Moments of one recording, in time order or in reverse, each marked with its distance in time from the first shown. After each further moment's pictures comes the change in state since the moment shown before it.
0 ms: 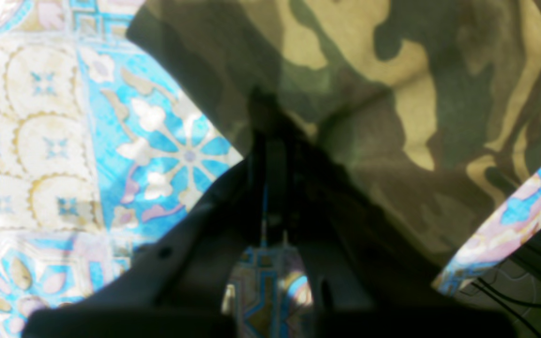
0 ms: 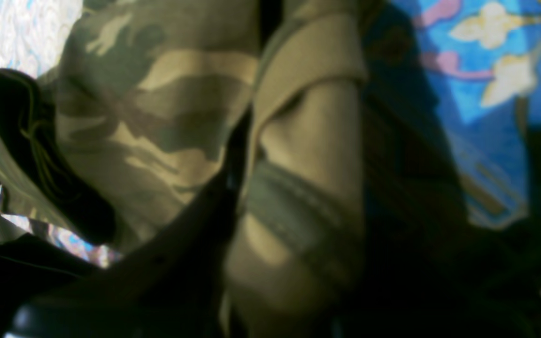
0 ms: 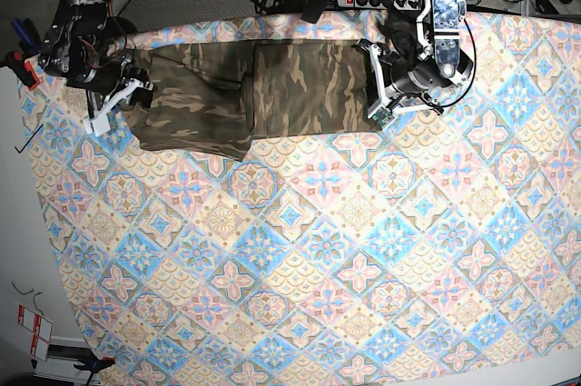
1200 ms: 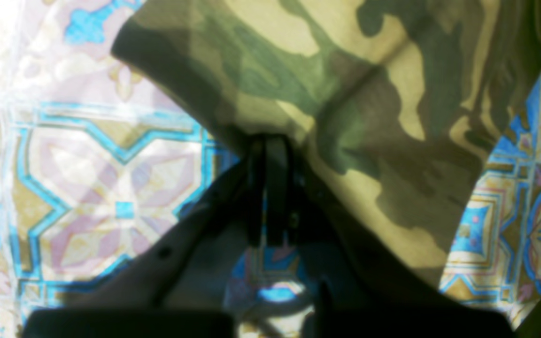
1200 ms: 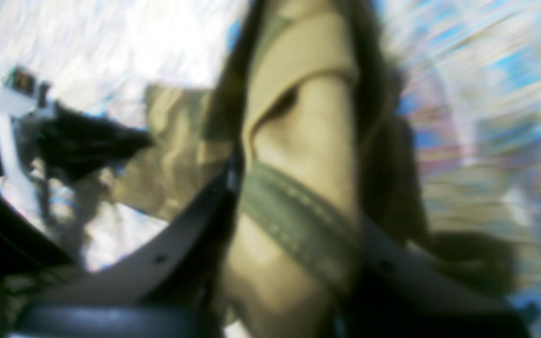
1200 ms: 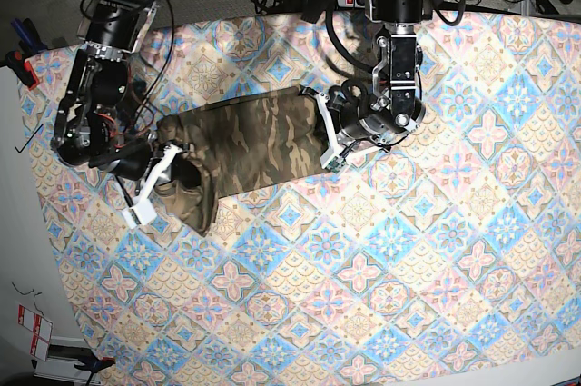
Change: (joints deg) left arm -14.0 8.9 2.2 -16.3 -0.5 1.5 -3.2; right arm 12.8 -5.0 -14.4 19.6 -0.6 -2.2 -11.8
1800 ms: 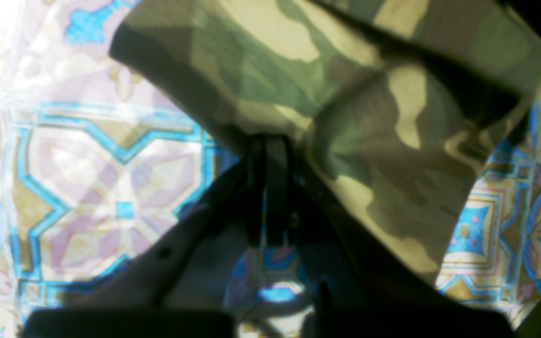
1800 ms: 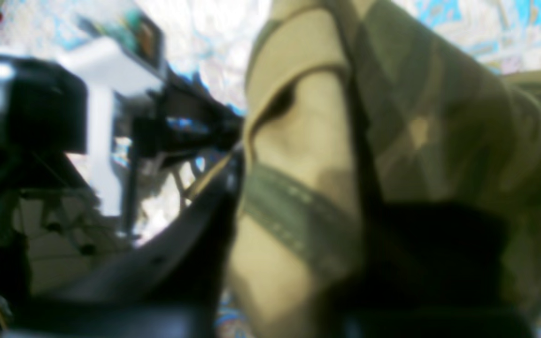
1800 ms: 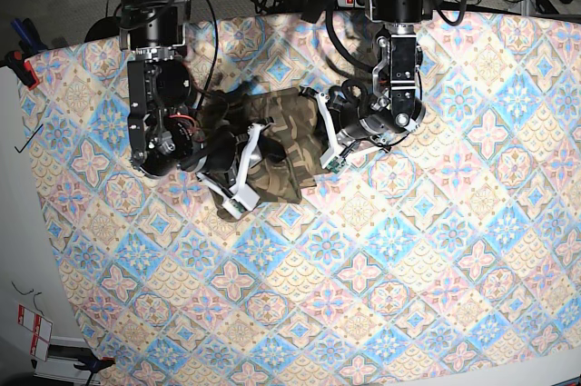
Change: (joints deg) left arm 0.0 0.0 0.0 0.0 0.0 0.0 0.0; right arm 0.7 -5.0 -21.4 -2.9 -5.8 -1.0 2.0
